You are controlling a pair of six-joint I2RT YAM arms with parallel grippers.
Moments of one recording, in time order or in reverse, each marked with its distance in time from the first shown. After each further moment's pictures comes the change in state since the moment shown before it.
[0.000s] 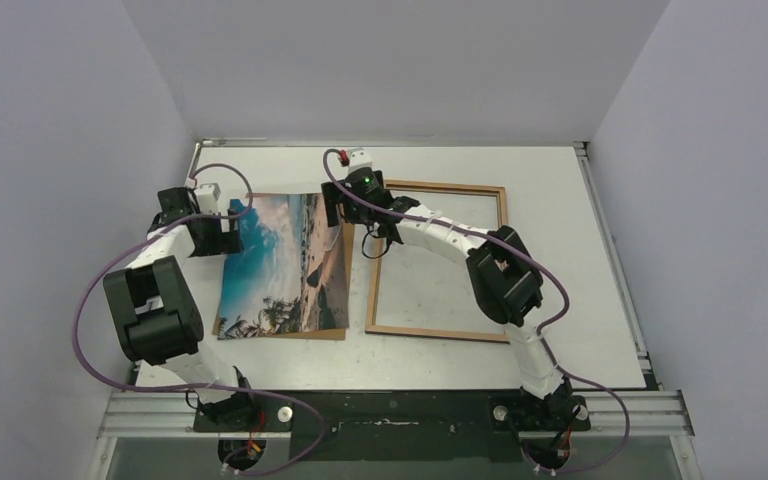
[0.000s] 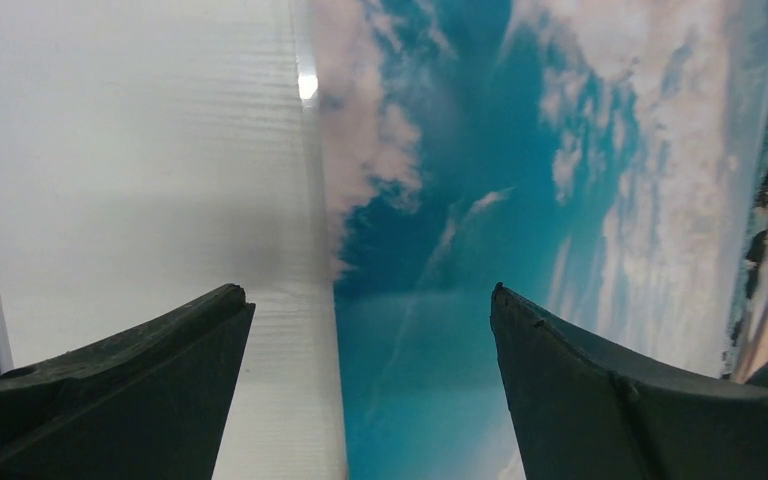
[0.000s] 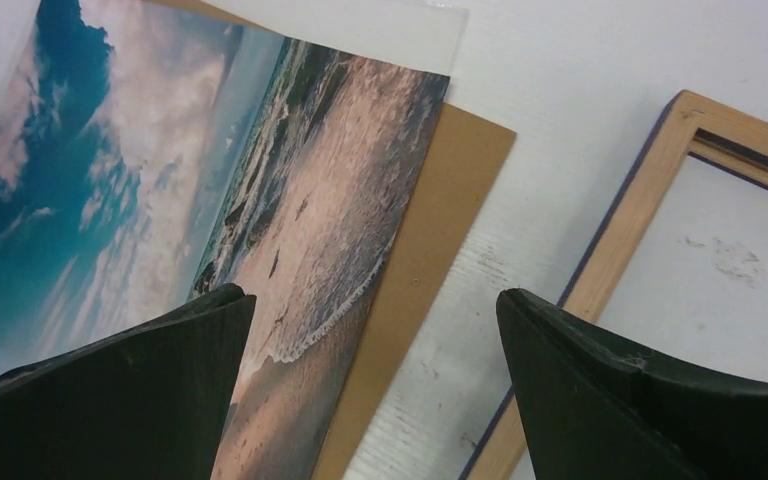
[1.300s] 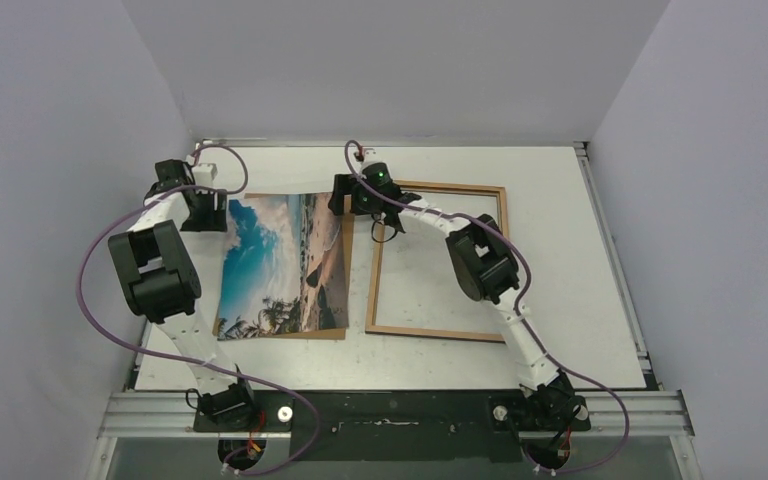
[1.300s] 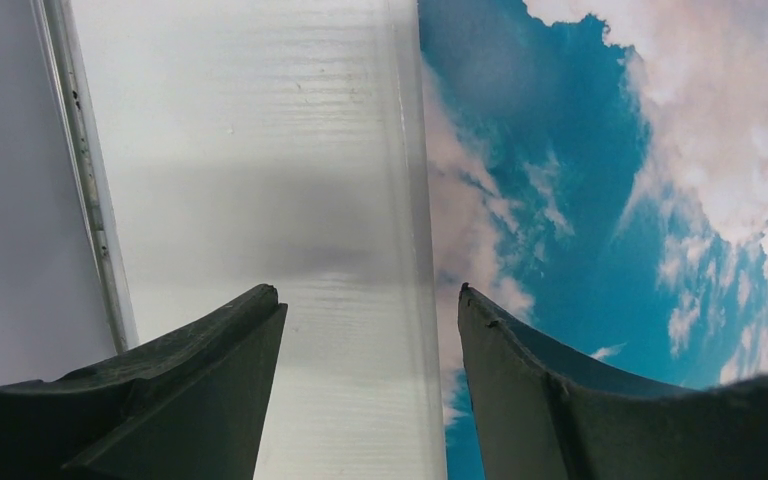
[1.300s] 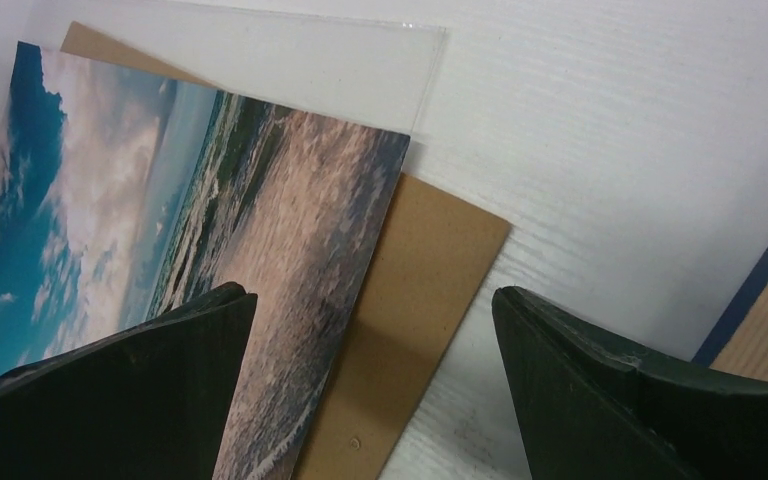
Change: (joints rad) left arm 0.023 0.339 0.398 -0.133 -0.082 0.130; right arm -0.131 0.380 0.278 0.135 -0.295 0.121
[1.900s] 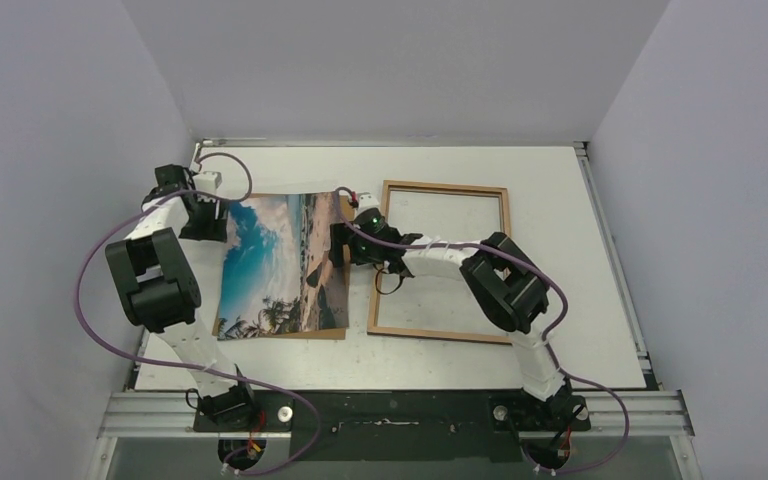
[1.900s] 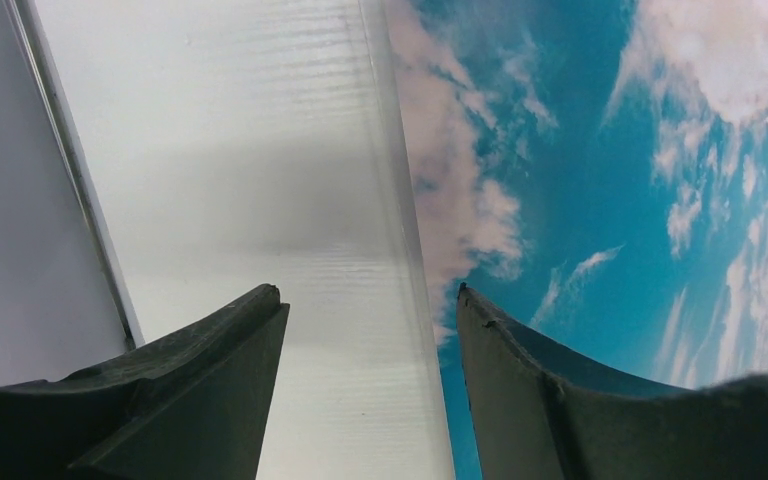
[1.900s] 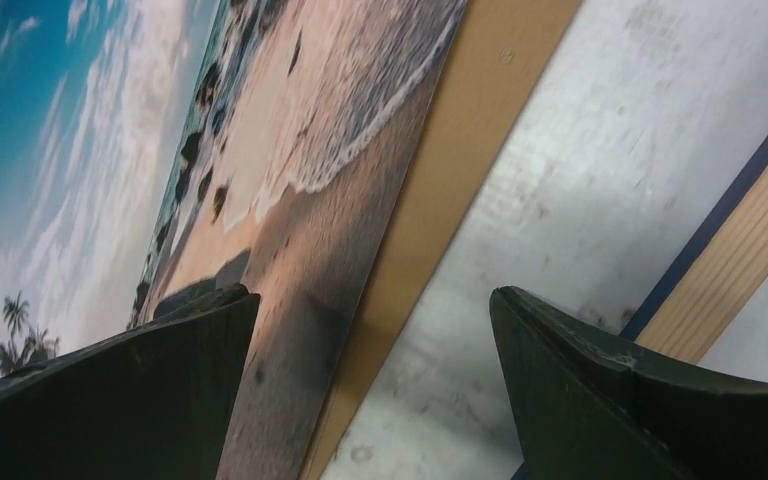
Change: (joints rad) left arm 0.000 -0.076 -0.062 -0.079 0.002 0.076; right arm 0.159 -0.380 -0.591 0.074 0.138 0.048
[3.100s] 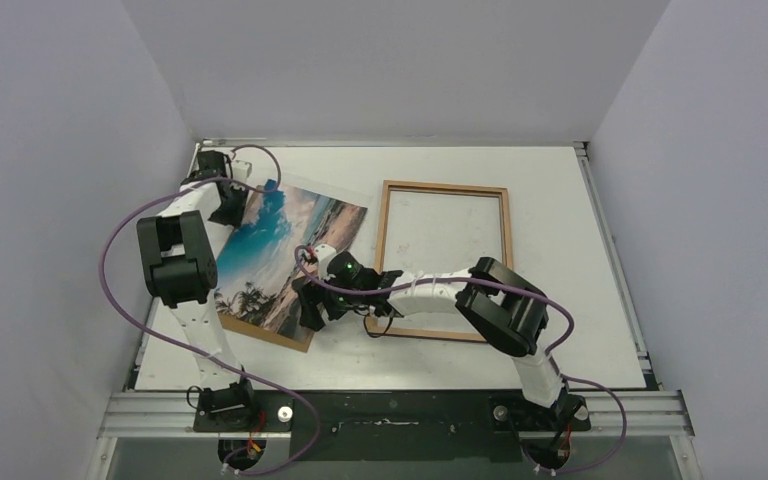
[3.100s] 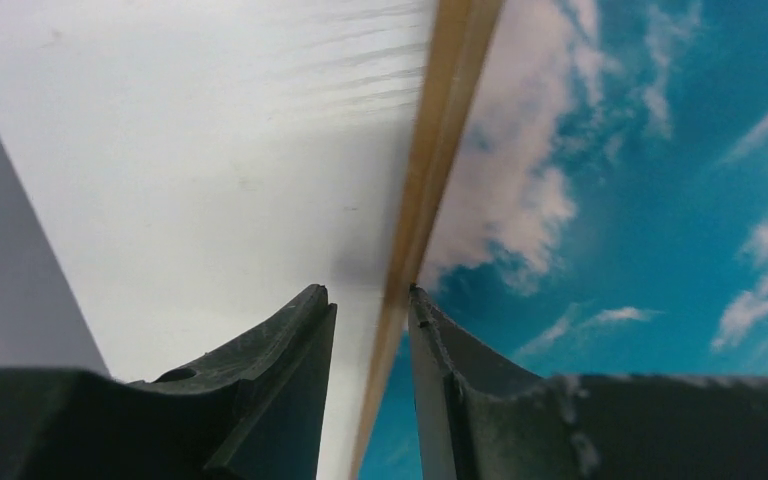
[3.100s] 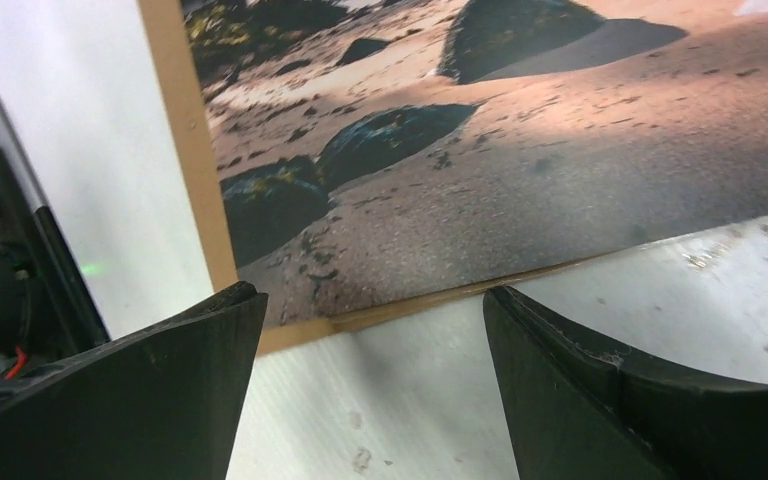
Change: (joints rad) left arm -0.158 0.184 0.151 0.061 -0.196 -0.019; right arm 0.257 -0.113 -0.171 0.038 -0.208 -0.077
